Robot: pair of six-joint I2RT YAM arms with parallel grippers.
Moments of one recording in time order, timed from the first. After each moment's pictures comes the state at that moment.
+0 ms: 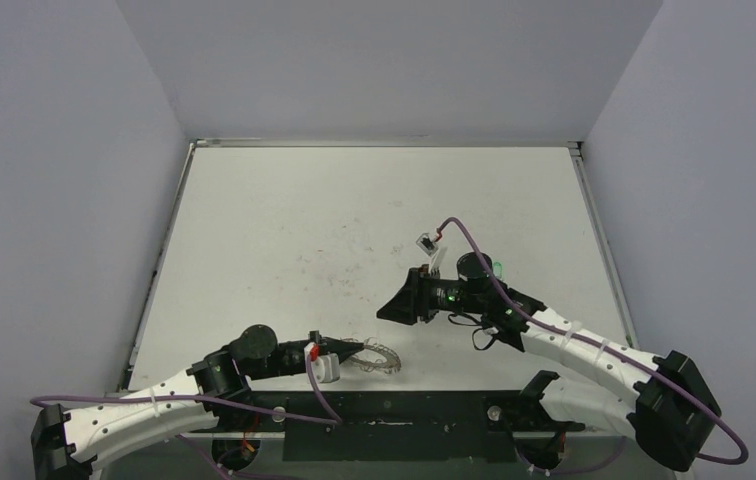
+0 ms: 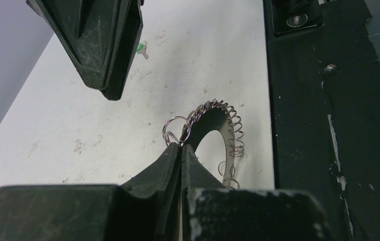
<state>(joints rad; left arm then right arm) -1.11 0.44 0.19 0.12 0.27 0.41 0.76 1.05 0.56 0.14 -0.53 0.72</state>
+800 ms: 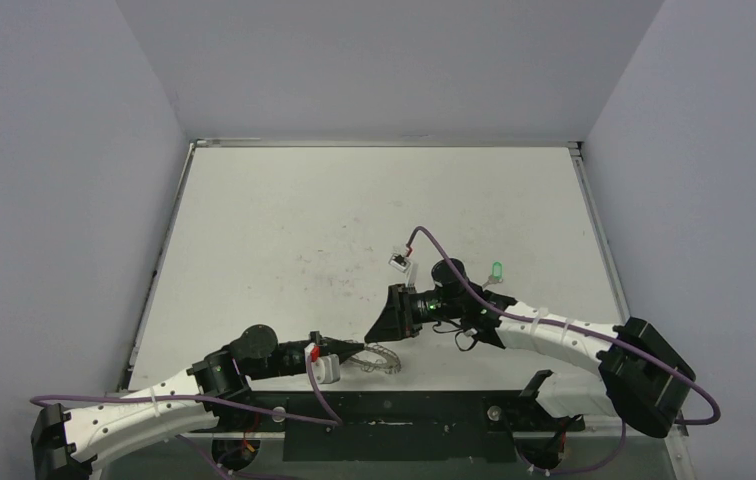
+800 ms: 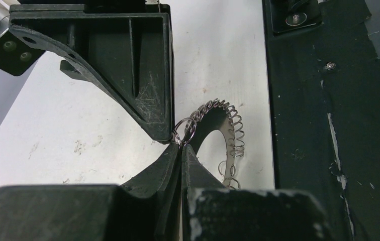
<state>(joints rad) -1.11 0.44 0.19 0.12 0.28 0.42 0.85 1.25 0.56 0.27 -0.71 0.83</state>
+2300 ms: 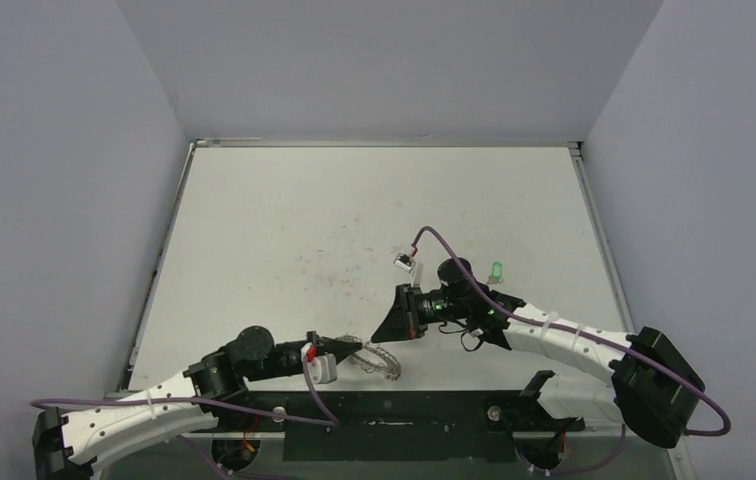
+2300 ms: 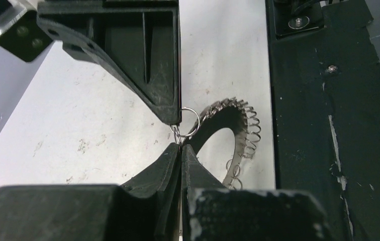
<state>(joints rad) -1.11 0.41 0.19 0.09 0.27 0.41 0.83 1.22 0.53 0.24 -0.74 0.85</state>
